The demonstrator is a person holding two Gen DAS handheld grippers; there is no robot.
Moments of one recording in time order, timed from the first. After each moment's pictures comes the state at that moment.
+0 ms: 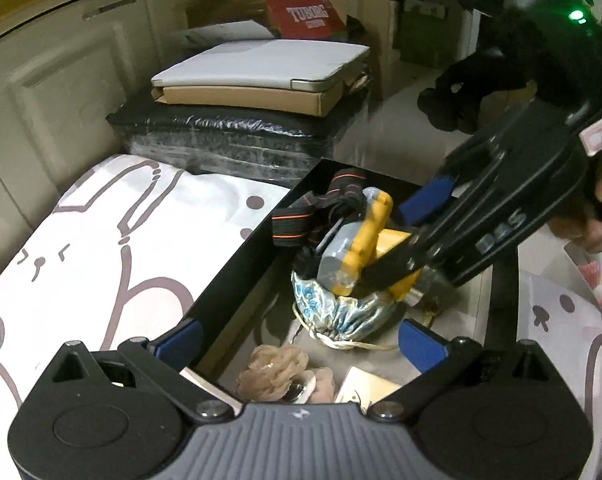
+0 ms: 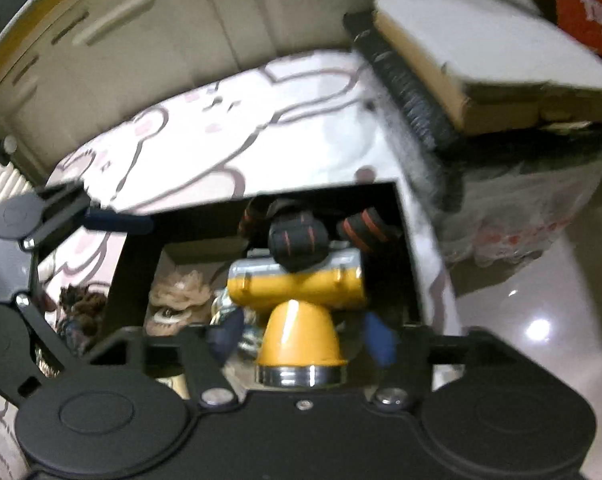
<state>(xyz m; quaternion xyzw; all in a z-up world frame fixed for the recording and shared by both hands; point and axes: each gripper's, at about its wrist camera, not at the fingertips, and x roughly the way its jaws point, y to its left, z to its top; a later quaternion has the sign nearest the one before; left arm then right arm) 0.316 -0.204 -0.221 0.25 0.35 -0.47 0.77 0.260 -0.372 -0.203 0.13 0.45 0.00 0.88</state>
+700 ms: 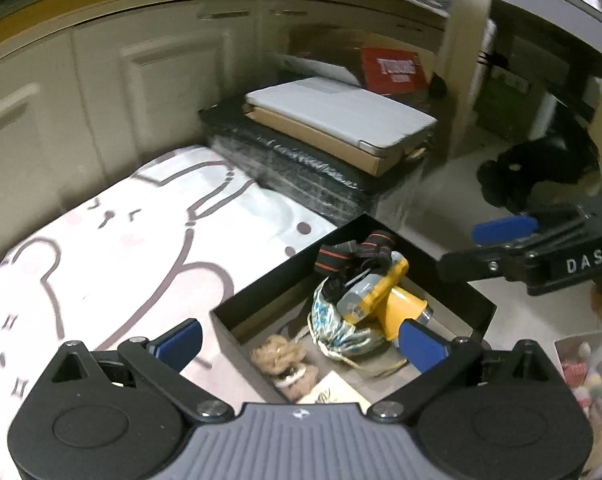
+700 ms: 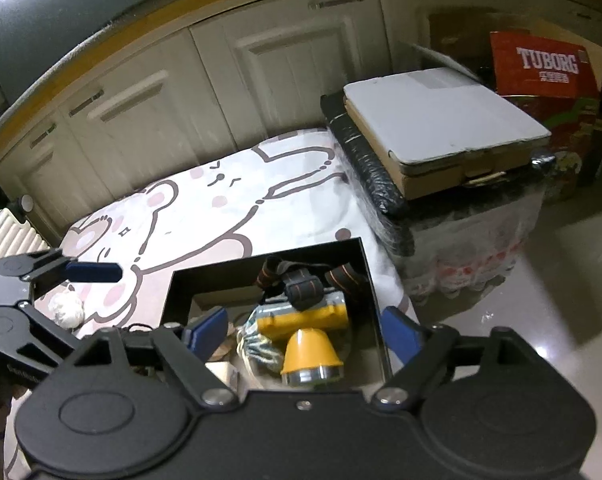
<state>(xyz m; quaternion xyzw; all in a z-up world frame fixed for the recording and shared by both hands) 0.285 -0.171 -0.161 0.13 0.38 -0.36 0.84 0.196 -0.373 -0.145 0.15 0.38 -0.04 0.91</state>
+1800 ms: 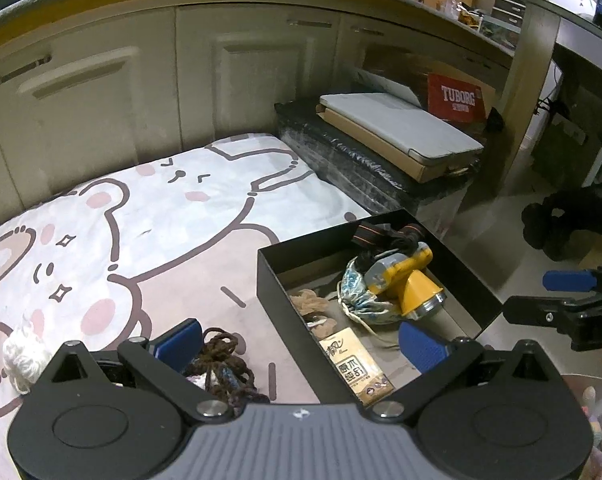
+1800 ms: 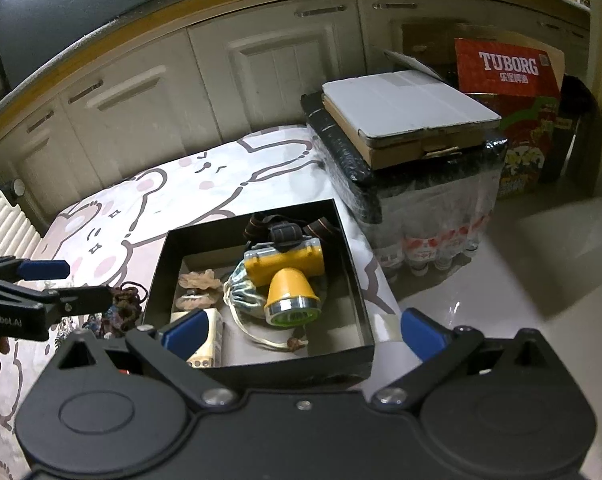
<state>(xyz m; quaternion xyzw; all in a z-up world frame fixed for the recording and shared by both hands) 0.236 -0.130 -0.158 0.07 0.38 -0.27 0.88 0.139 -0.354 -0.153 0.13 0.37 -0.07 0.92</state>
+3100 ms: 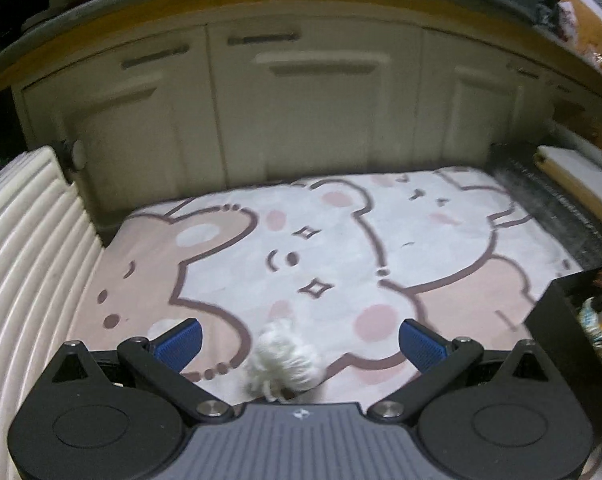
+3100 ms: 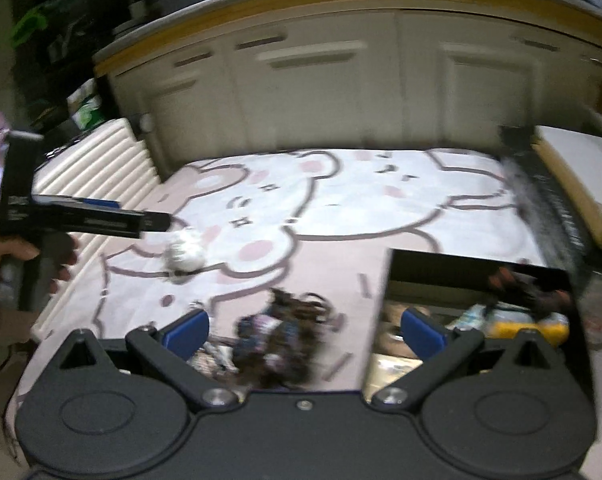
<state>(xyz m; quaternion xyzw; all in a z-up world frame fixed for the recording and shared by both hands) 0.307 0.060 -0.168 0.05 0.35 -0.06 0.93 0.211 -0.198 -0.149 0.04 0.35 0.14 0.92</state>
